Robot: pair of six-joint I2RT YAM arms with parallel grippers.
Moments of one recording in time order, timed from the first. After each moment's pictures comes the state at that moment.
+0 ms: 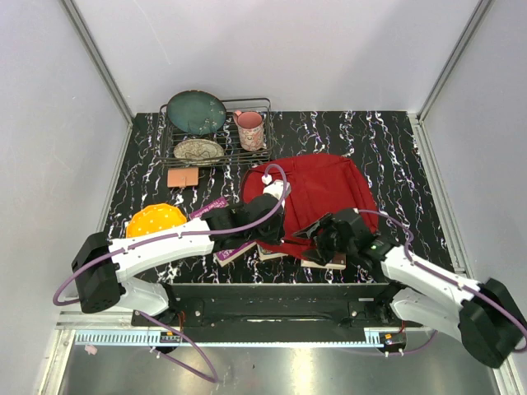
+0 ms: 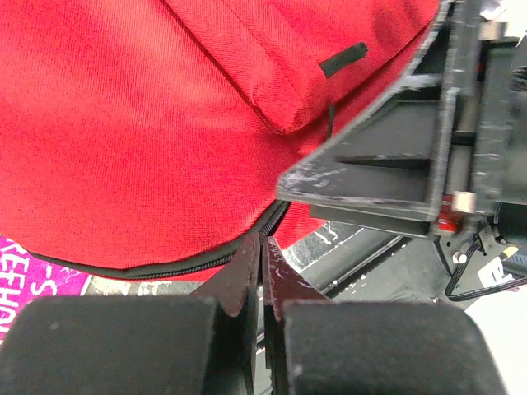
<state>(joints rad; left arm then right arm) -1.08 1.37 1.05 -0.45 -0.18 -0.62 0.65 0.92 0.43 -0.21 -0.20 1.60</state>
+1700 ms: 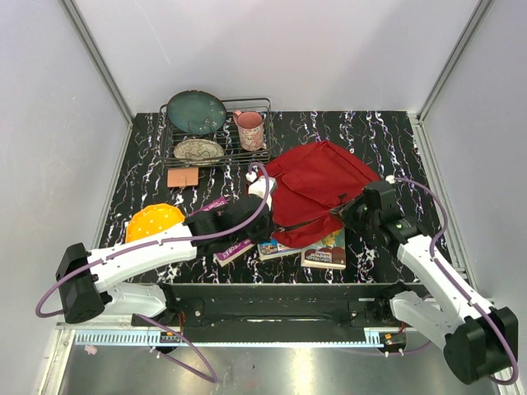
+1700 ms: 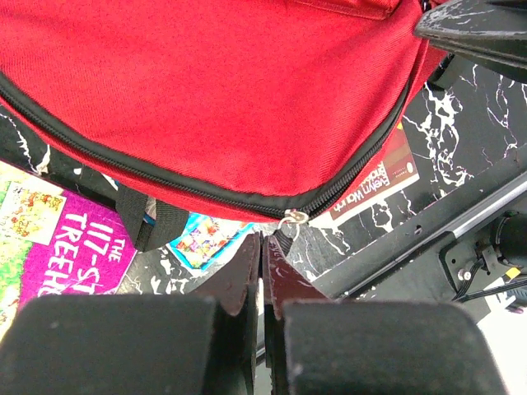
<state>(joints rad) -1.07 1.24 1.00 -0.46 -0.27 -0.61 0.34 0.92 0.66 -0.42 -0.05 1.19</state>
